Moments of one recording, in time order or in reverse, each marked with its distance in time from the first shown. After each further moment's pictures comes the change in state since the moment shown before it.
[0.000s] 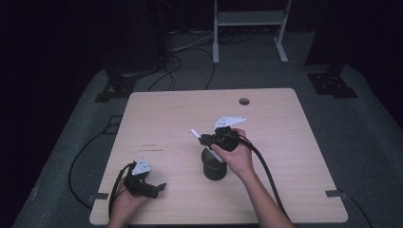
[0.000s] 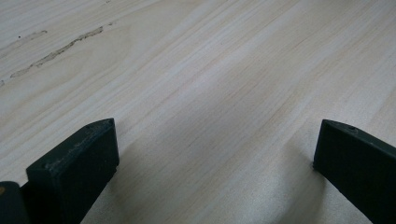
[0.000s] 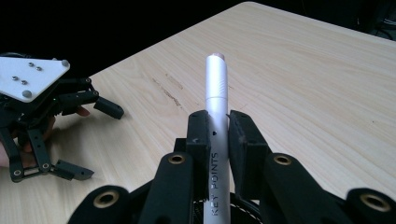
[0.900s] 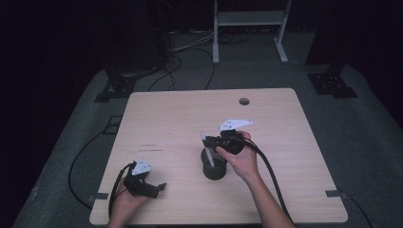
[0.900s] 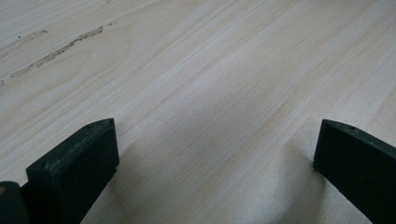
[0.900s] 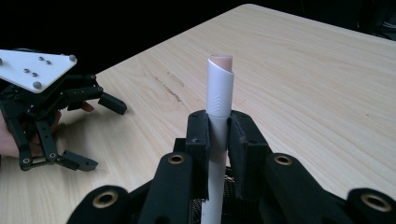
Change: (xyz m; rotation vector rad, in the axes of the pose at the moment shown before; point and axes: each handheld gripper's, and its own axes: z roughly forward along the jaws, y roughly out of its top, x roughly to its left) left arm 0.000 0.000 0.000 0.001 0.000 0.000; right arm -0.002 -0.010 -0.012 -0.020 0.010 0.008
